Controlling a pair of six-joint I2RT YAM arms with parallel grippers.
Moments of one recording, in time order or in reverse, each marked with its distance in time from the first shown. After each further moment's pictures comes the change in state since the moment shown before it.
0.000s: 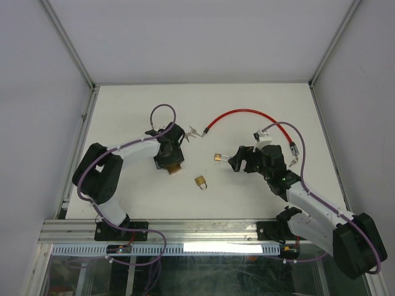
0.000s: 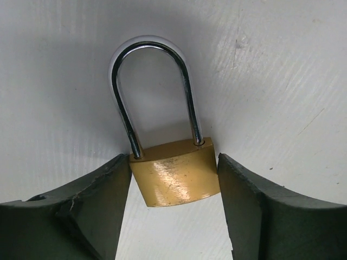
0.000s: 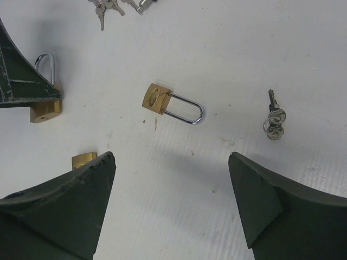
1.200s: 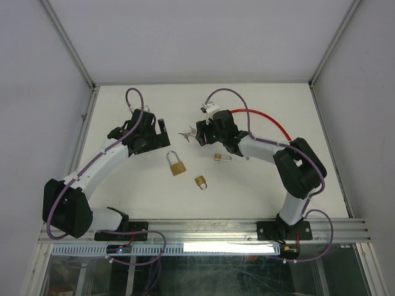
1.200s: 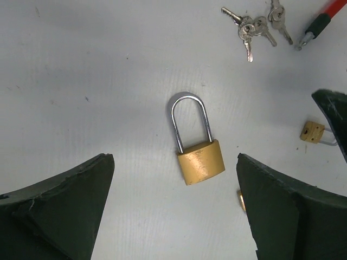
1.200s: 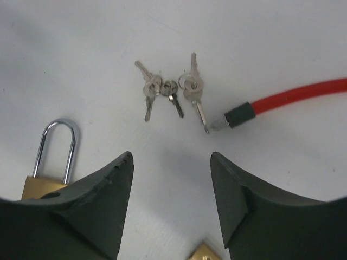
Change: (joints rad) left arm 0.191 -0.375 -0.006 -0.009 0.084 0.275; right arm 0.167 0.777 0.638 0.083 0.029 -0.245
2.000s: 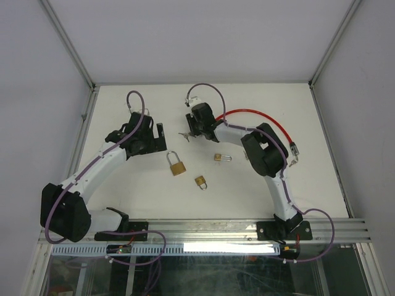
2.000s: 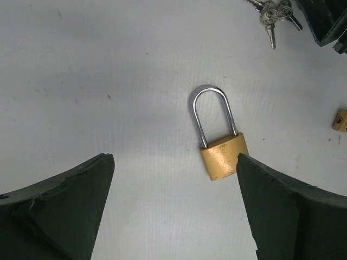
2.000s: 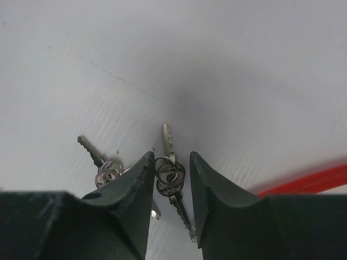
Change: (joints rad) left arm 0.013 -0.028 -0.036 -0.009 -0.011 0.125; right arm 0.029 0.491 0.515 -0.144 0.150 -0.026
